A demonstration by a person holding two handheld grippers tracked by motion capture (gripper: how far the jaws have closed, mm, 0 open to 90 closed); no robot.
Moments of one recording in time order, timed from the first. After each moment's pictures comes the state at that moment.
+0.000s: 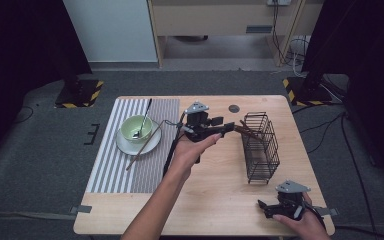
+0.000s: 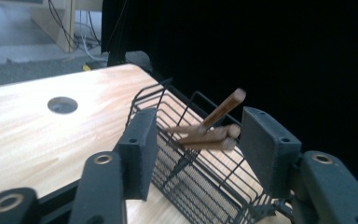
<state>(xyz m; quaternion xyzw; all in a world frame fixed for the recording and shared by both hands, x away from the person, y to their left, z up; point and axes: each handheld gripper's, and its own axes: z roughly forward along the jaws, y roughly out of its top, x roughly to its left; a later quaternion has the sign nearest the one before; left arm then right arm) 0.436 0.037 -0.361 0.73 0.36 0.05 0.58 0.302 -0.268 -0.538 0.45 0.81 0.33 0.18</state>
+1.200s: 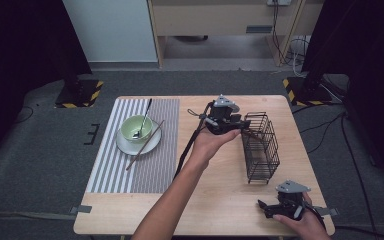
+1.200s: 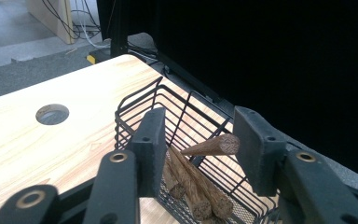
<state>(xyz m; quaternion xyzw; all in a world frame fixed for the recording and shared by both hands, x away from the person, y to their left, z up) 0.455 -0.014 -0.357 0.78 0.34 0.07 0.53 0.302 -0.269 -0.538 0.45 0.81 0.34 0.18</state>
